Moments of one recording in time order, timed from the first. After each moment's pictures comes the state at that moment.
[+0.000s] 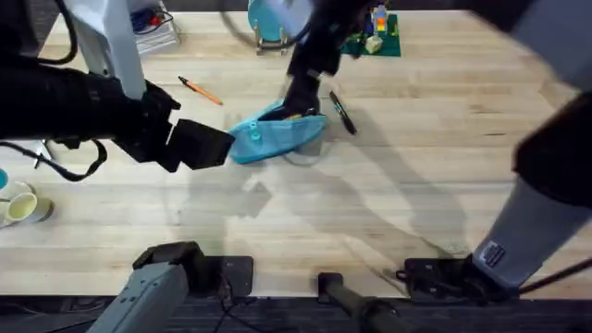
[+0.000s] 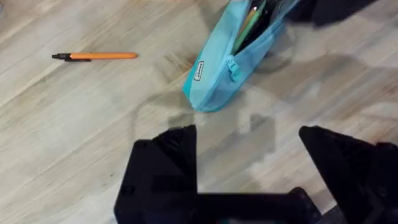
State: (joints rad) left arm 0.15 0.97 1.19 -1.33 0.42 0.63; right arm 0.60 2.03 2.00 -1.27 -0.27 -0.64
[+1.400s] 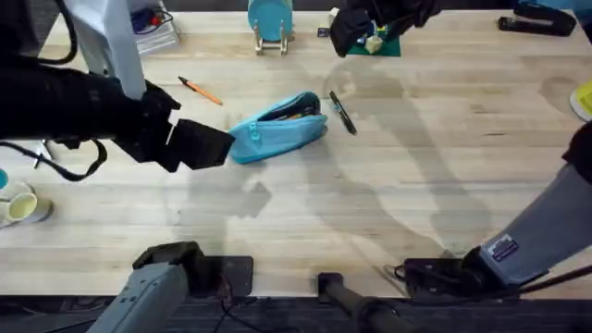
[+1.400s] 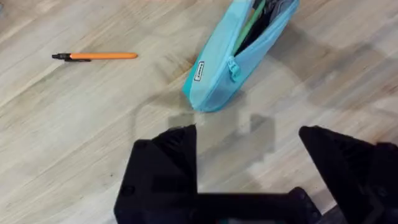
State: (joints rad) left arm 0.15 0.97 1.19 -1.33 0.42 0.63; right arm 0.35 1.94 1.97 -1.25 -0.07 -0.03
